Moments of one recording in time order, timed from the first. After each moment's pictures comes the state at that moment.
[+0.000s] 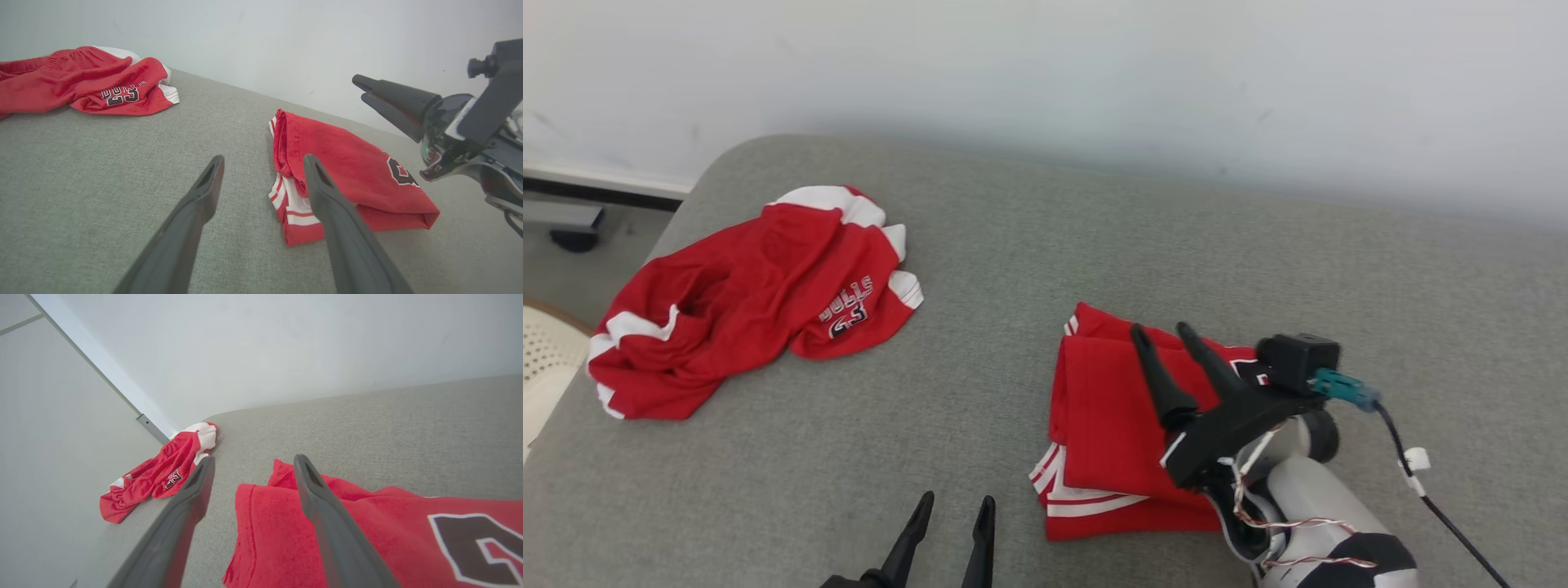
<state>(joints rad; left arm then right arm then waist) -0.01 0.17 -0.50 0.10 -0.51 0.08 -0.26 -0.52 -0.05 0.42 0.63 0.67 0.13 -0.12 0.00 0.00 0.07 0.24</state>
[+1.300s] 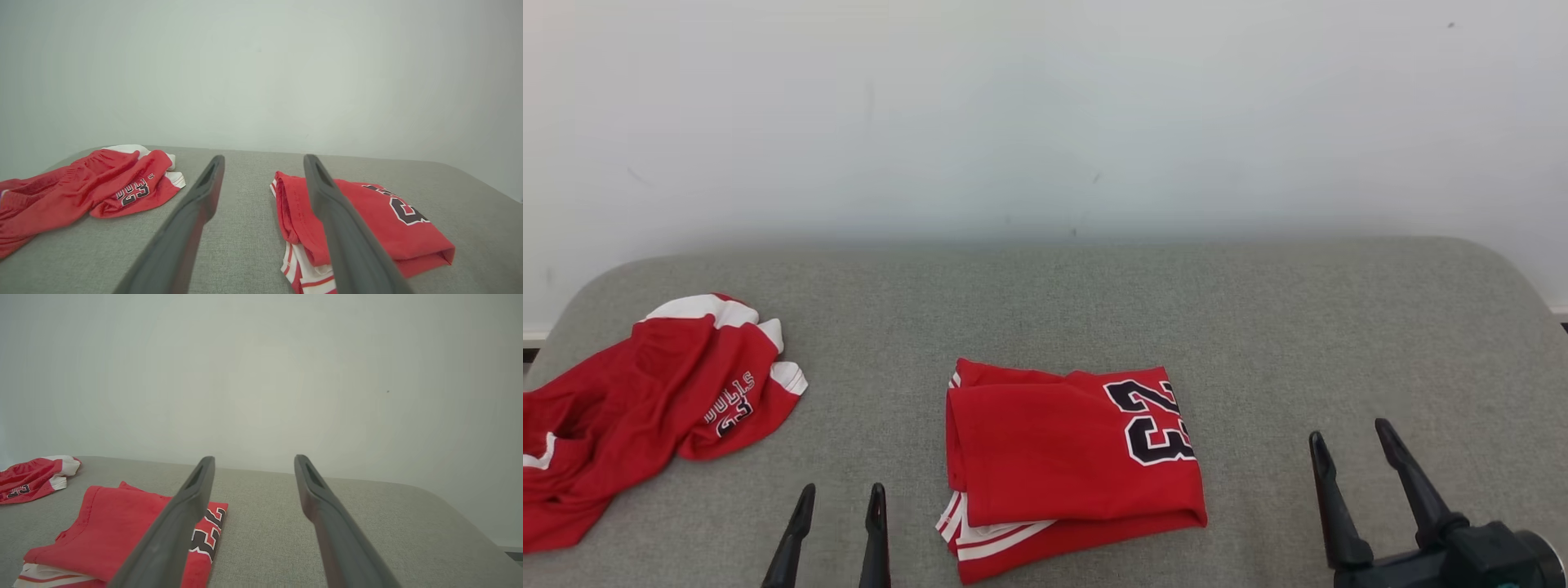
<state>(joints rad) 0.09 0.19 -0.28 0.00 -0.33 0.10 -0.26 0.05 -0.17 0.07 0.06 0.14 0.13 -0.26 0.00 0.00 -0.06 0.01</state>
